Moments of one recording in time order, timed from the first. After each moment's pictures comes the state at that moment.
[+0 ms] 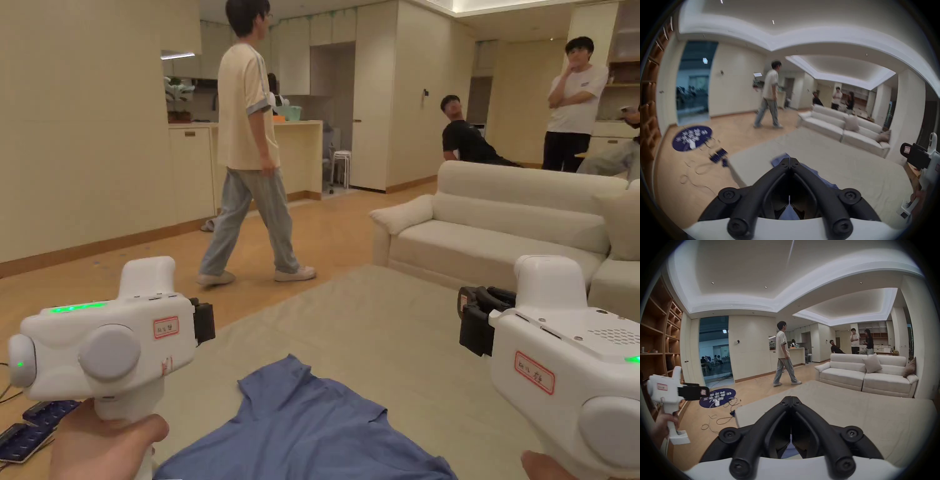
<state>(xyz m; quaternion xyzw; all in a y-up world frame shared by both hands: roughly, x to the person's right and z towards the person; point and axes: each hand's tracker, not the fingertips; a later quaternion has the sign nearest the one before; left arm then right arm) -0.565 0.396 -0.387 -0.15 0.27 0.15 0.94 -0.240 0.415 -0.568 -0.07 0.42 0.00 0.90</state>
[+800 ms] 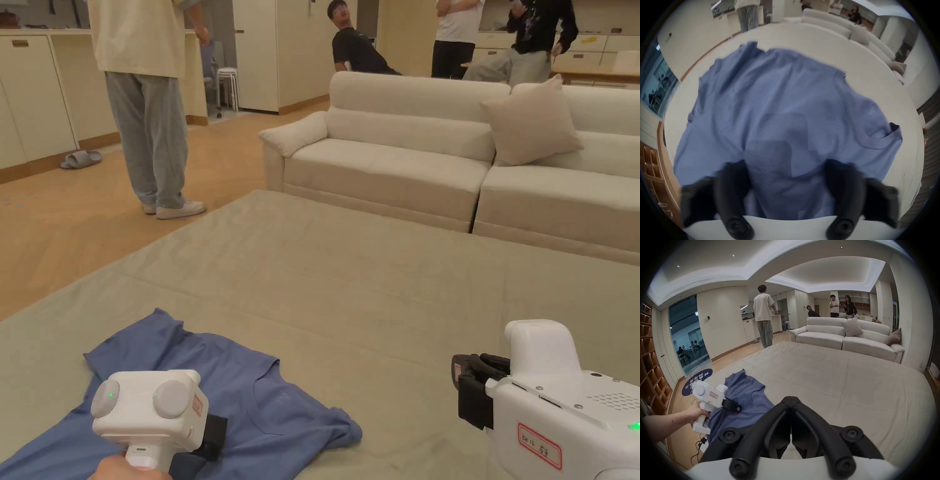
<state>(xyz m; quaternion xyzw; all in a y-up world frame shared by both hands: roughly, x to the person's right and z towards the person) -0.606 0.121 -0.648 -0.50 0.20 0.13 0.83 -0.203 0.260 -0.693 -0.23 0.33 0.04 0.92</state>
